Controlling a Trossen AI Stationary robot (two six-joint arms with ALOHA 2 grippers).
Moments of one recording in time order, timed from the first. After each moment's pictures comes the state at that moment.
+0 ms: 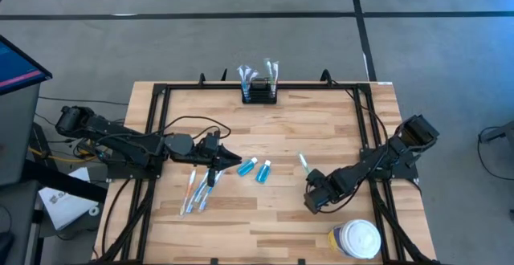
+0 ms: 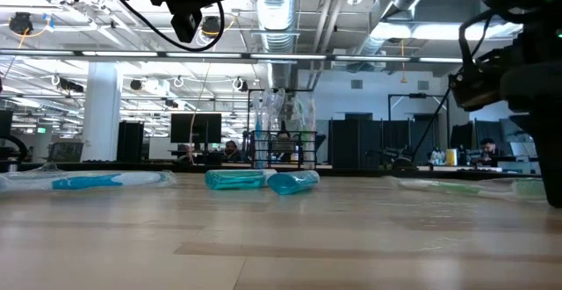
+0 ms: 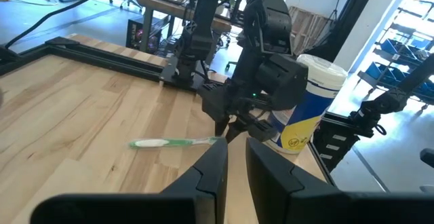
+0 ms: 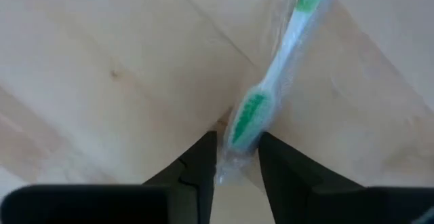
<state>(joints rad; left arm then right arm) -0.20 1.14 0.56 0.44 -0.17 -0.32 0.54 1.64 0.84 -0.70 0.07 1.32</state>
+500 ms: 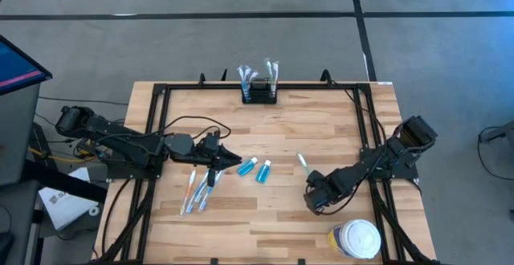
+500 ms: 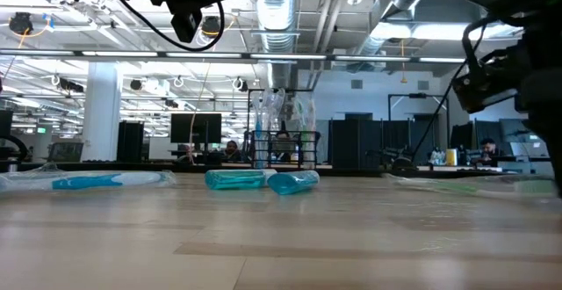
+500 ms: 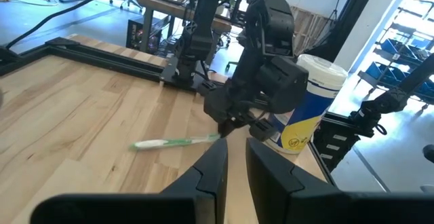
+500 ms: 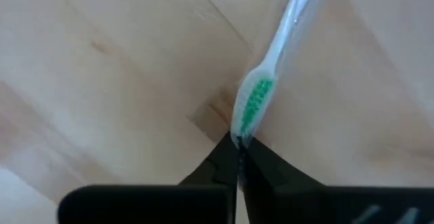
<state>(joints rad) -0.20 1.14 0.56 0.43 -0.17 -0.32 0.54 1.66 0.87 -0.78 0.05 1.25</state>
